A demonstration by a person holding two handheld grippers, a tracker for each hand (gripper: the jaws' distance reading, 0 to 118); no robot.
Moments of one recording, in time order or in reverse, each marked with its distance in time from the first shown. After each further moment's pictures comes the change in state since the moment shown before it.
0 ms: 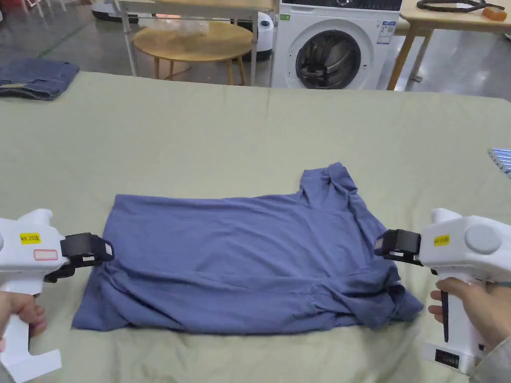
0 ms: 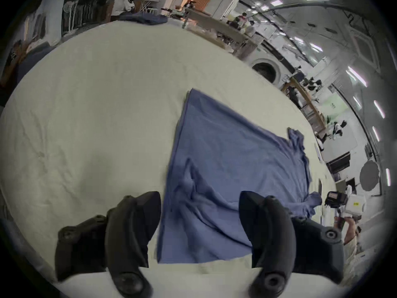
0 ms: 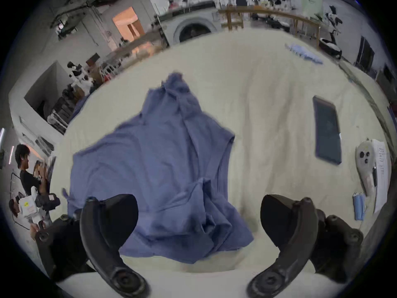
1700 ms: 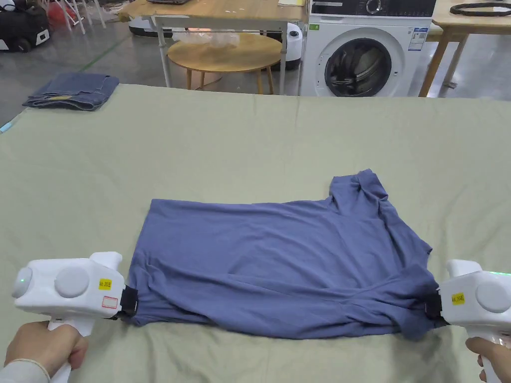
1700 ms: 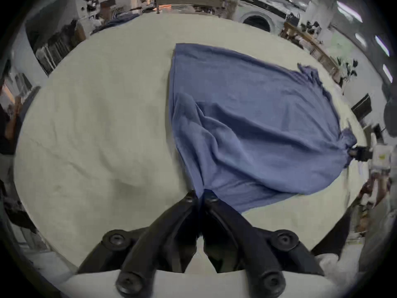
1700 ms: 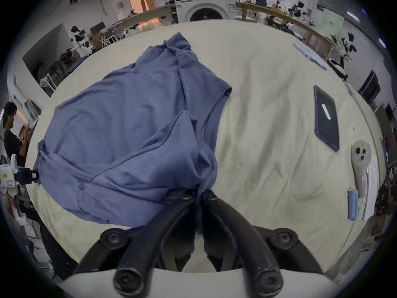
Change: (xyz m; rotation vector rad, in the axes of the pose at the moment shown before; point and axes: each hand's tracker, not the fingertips) left arm -0.004 -0.047 -0.026 -0.189 0.156 -0.208; right arm 0.002 -0.067 -0.029 -0.120 -0.133 0.194
